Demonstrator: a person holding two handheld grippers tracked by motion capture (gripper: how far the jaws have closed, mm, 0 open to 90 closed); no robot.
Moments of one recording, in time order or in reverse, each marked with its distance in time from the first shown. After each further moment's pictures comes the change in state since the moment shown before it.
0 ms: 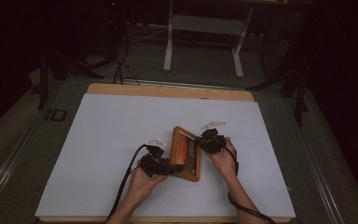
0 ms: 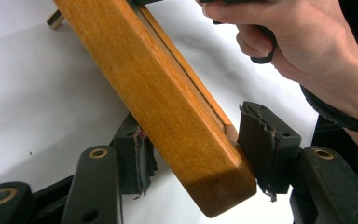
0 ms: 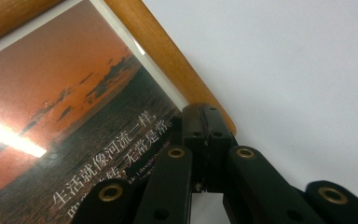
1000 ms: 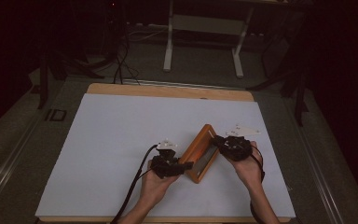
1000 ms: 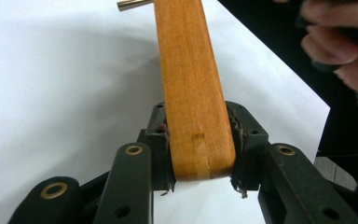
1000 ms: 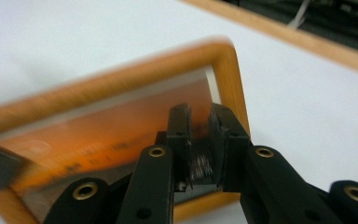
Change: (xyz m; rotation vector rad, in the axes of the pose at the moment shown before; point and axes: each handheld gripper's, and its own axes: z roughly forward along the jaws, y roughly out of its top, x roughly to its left) left arm -0.039 0.009 0.014 -0.087 0.070 0.080; right arm -0.007 -0.014 -0.097 -0.179 -0.005 -0.055
